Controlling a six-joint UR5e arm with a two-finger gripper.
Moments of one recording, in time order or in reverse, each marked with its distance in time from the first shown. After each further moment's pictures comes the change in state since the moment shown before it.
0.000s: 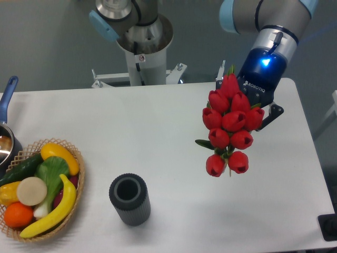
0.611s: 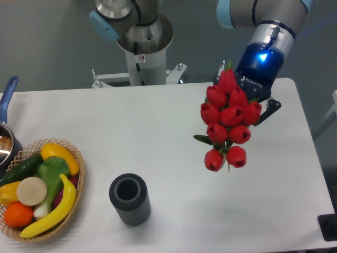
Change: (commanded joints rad) arm 0.032 0.072 -0.063 -0.006 0.026 -0.006
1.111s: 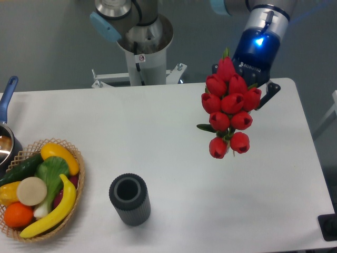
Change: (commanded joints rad) arm -0.009 0.106 -0.078 -0.003 0.230 0.002
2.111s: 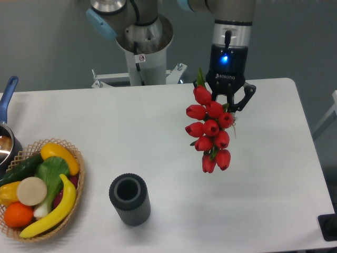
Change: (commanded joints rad) arm -0.112 0.038 -0.114 -0.066 0.532 0.116
